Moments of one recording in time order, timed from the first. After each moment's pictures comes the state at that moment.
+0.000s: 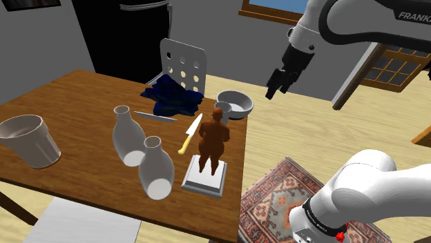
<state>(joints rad) 0.02 -0.77 -0.03 -2.40 0.03 1.72 -0.03</state>
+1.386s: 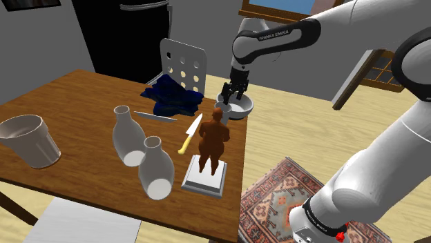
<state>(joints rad) 0.03 -0.01 -0.08 -2.08 0.08 2.03 -0.15</state>
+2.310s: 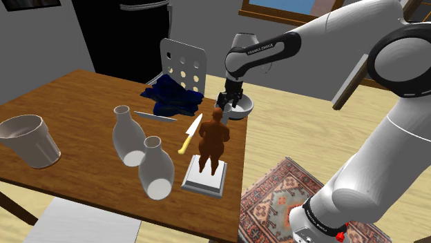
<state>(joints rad) 0.04 0.09 -0.08 -2.10 0.10 2.14 -0.17</state>
